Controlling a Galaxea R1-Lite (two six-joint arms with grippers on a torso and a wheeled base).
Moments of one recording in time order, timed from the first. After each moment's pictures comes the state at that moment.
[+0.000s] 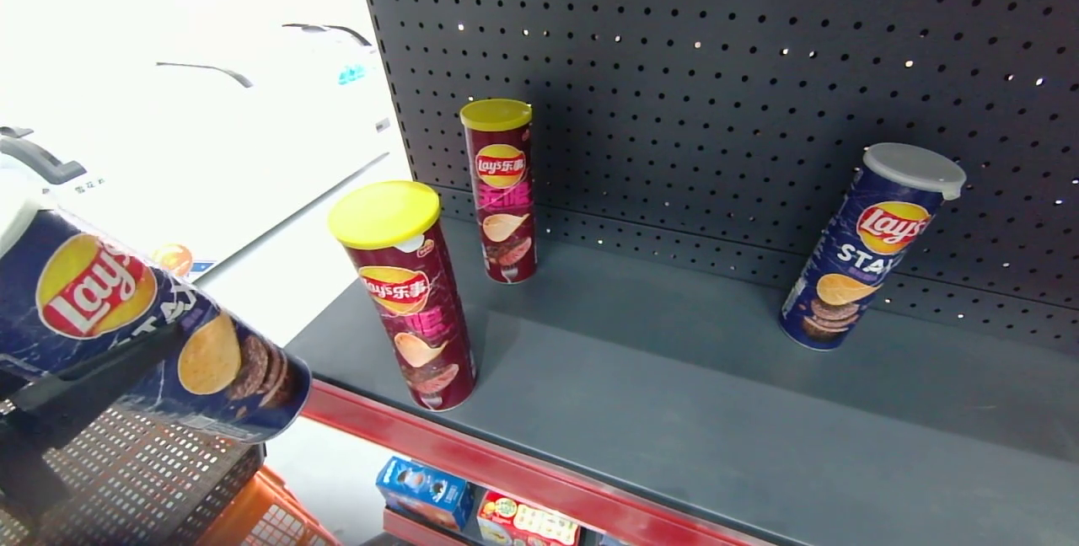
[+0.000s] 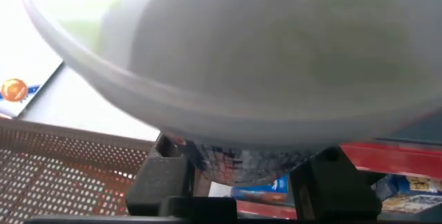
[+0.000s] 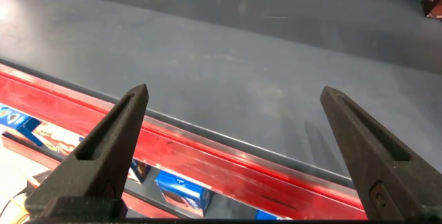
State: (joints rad) left arm -0.11 0.87 -0.46 -0.38 -0.23 0.05; right arm 0.00 0.00 0.00 0.00 0.04 0.00
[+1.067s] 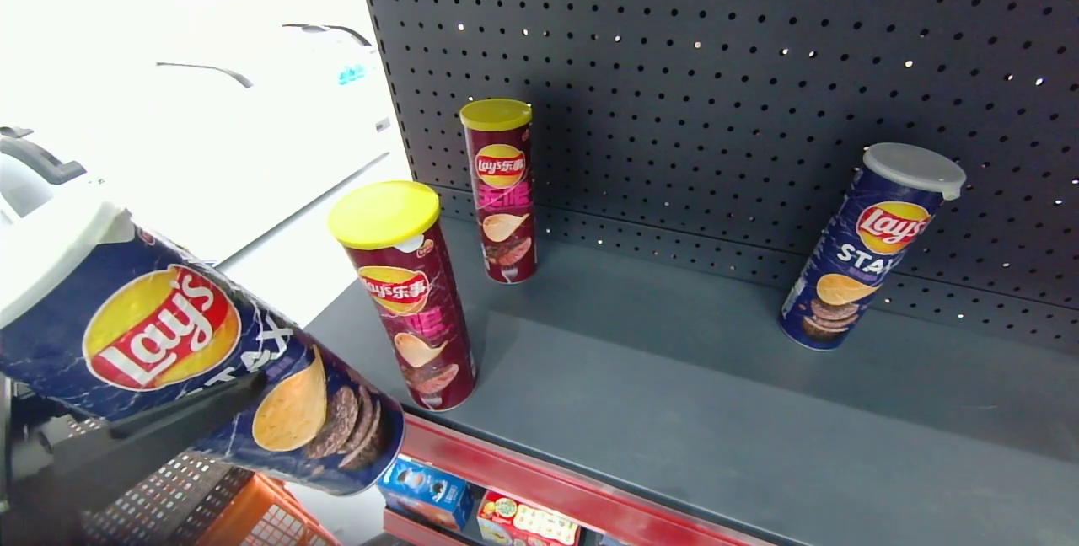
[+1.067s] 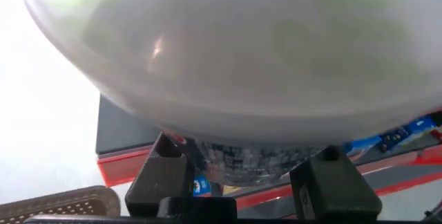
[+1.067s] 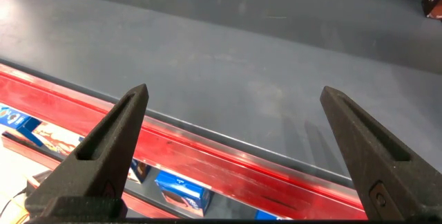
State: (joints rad) left arm -0.28 0.91 -0.48 -0.38 -0.46 0.05; right arm 0.00 0.00 0.00 0.00 0.04 0.00
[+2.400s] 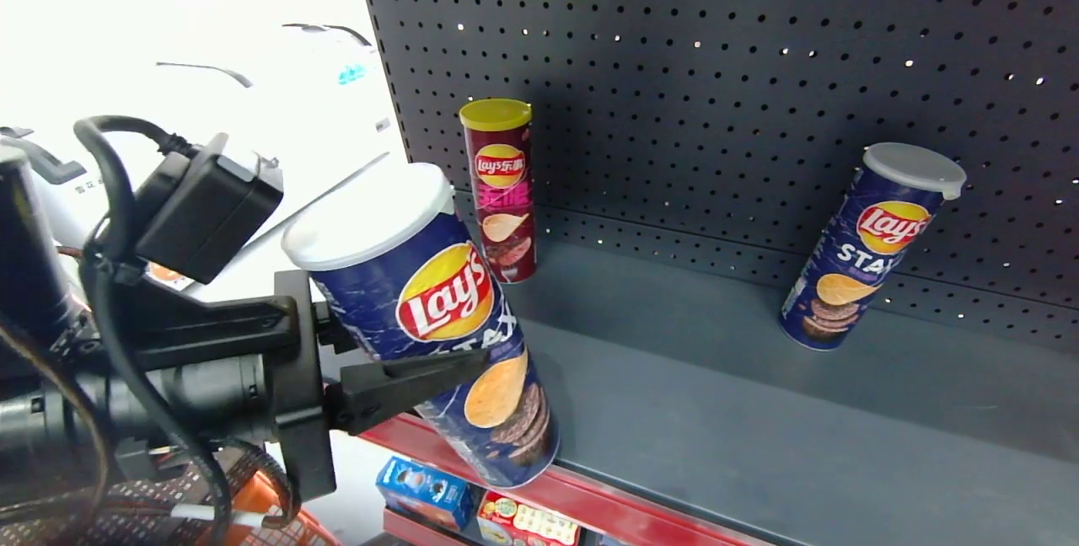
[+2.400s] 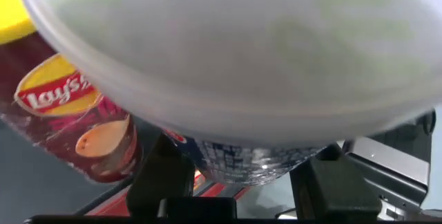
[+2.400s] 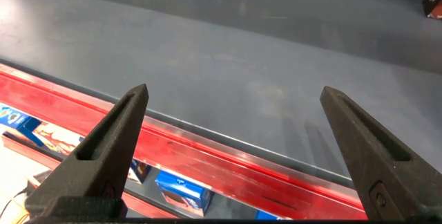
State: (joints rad) left arm -0.57 1.30 -0.72 -0.39 -0.46 0.07; right arm 0.00 0.00 0.00 0.00 0.04 0.00
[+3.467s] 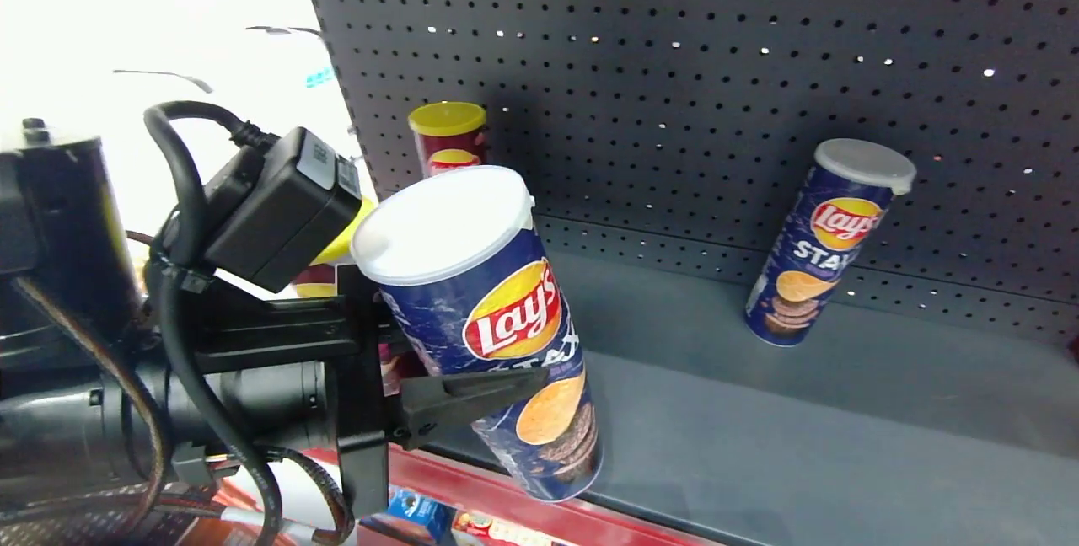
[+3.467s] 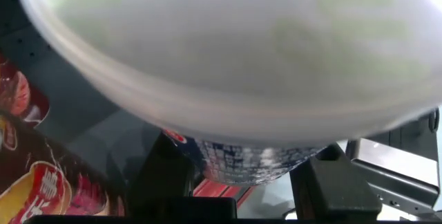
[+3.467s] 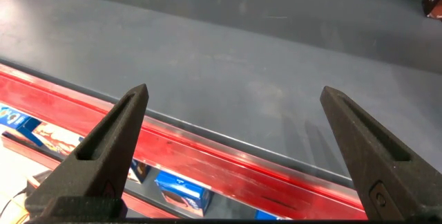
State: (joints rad) left arm -0.67 1.35 -0.79 -0.36 -0.46 0.14; right arm 0.00 0.00 0.00 0.00 0.04 0.00
